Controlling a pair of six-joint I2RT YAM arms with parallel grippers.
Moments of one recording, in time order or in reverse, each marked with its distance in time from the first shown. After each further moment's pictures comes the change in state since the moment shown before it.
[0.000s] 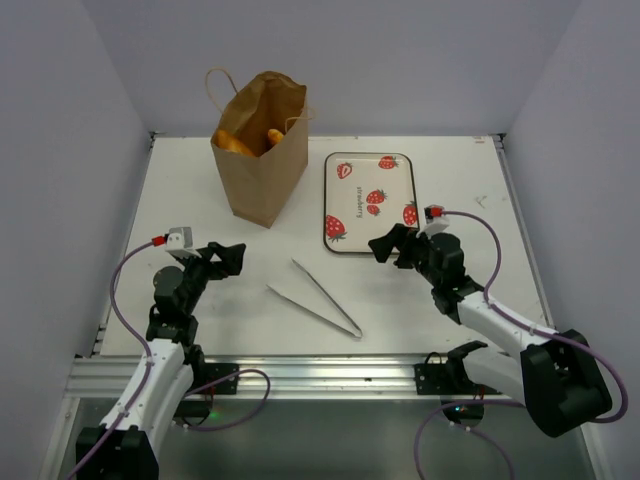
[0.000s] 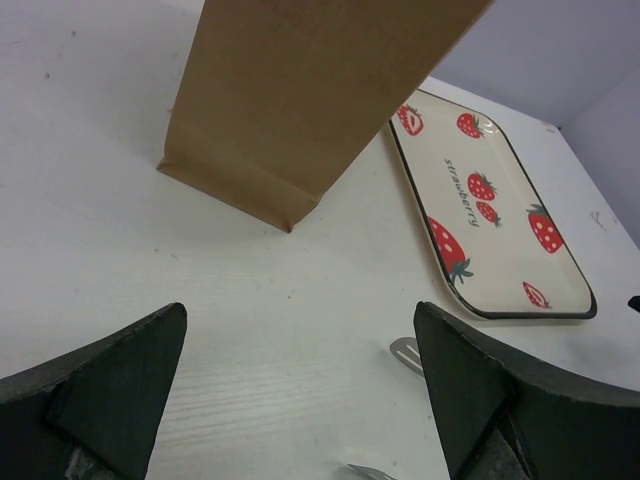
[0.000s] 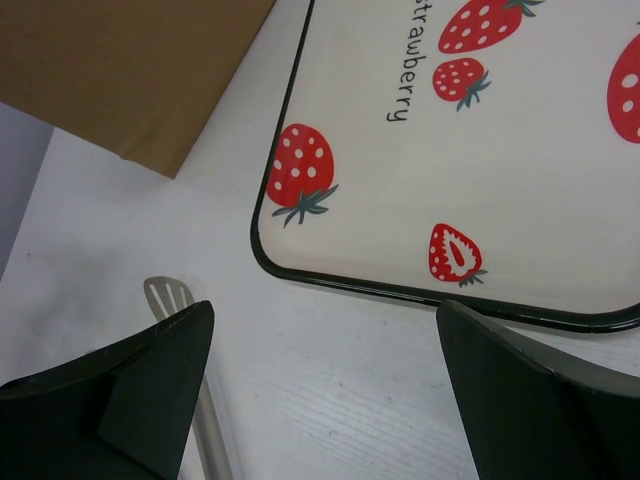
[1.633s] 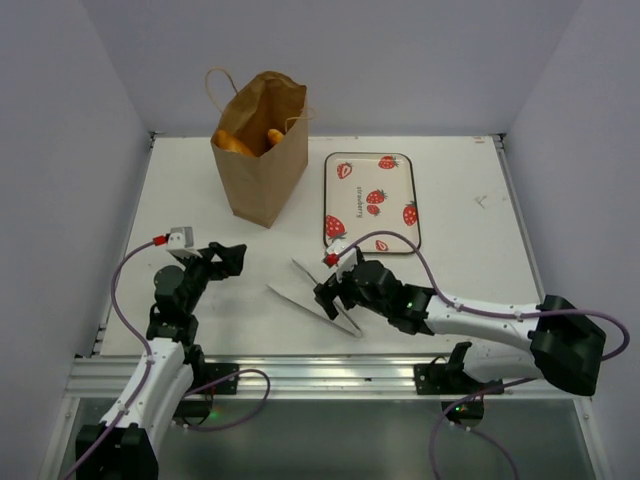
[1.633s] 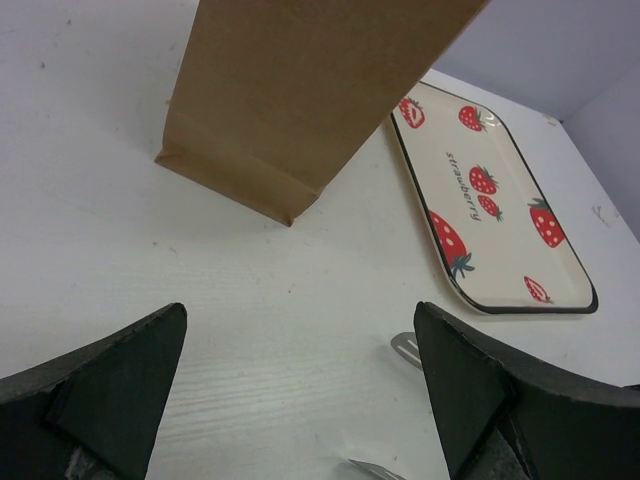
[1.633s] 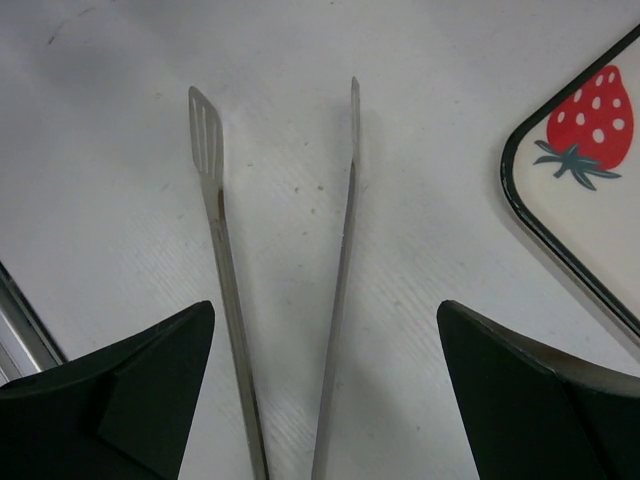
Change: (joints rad) left arm 0.000 0.010 0.000 0.001 0.006 0.001; right arm 0.667 0.126 0.211 -0.238 0.271 -0.457
